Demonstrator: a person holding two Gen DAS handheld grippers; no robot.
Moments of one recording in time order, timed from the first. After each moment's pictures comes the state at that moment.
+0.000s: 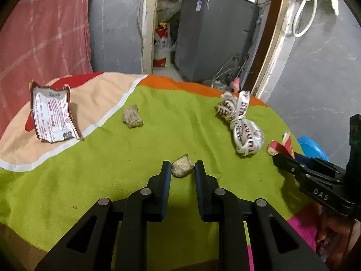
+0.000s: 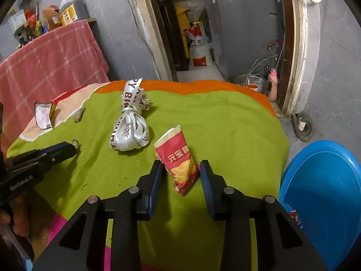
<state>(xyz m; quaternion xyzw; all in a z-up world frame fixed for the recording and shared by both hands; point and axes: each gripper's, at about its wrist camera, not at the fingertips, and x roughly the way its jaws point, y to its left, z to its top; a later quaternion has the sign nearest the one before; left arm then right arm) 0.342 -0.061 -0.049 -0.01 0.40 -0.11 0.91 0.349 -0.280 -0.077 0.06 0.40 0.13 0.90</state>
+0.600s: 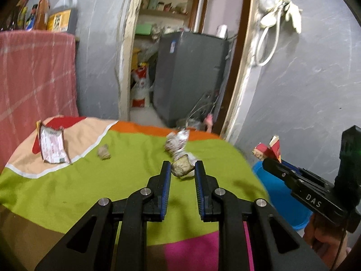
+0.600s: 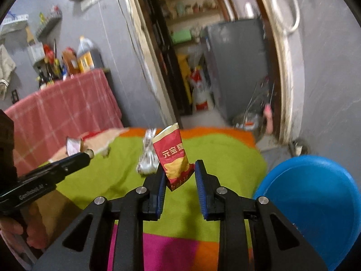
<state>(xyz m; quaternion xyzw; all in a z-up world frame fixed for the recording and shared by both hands) 0.273 -0.105 0.003 -0.03 0.27 -0.17 0.95 0.267 -0.317 -0.023 0.11 0.24 0.13 0.96</state>
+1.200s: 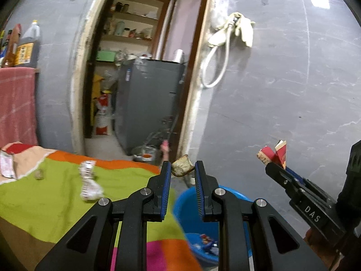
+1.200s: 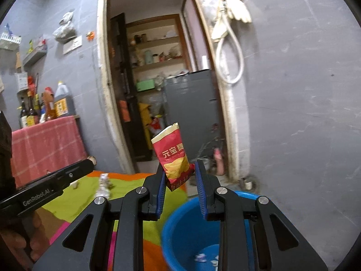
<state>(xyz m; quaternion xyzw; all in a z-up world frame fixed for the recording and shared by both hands) 0.230 -0.237 0.043 -0.04 0.19 -0.27 0.94 0.176 -0.425 0.021 0.10 0.12 0.00 0.99</state>
